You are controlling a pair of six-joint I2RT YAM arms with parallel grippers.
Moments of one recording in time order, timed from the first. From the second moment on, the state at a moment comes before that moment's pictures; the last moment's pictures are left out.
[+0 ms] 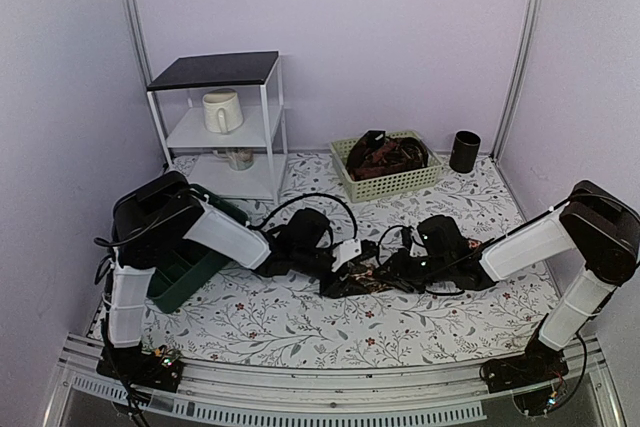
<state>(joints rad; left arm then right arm) -0.93 2.16 1.14 0.37 0.52 0.35 0.76 1.64 0.57 0.38 -0.25 1.04</state>
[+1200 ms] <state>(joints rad) -0.90 2.02 0.86 0.53 0.34 0.18 0.76 1.71 0.58 0.45 -0.28 1.02</state>
